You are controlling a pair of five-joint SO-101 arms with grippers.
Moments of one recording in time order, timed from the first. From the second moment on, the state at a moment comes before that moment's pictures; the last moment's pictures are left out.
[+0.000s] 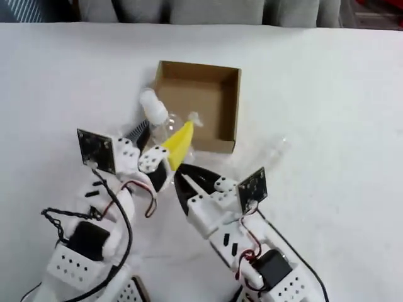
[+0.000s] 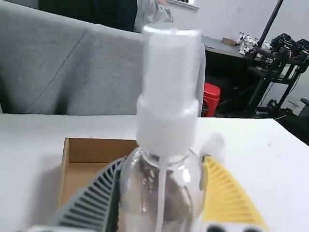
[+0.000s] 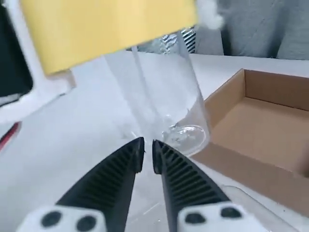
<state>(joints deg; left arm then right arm) 18.8 -75.7 72.0 21.8 16.0 -40.8 -102.5 96.4 24.4 -11.7</state>
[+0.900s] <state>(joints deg) 8.6 -17.5 49.8 -9.0 16.0 -9.7 -102.5 96.4 40.7 -0.4</state>
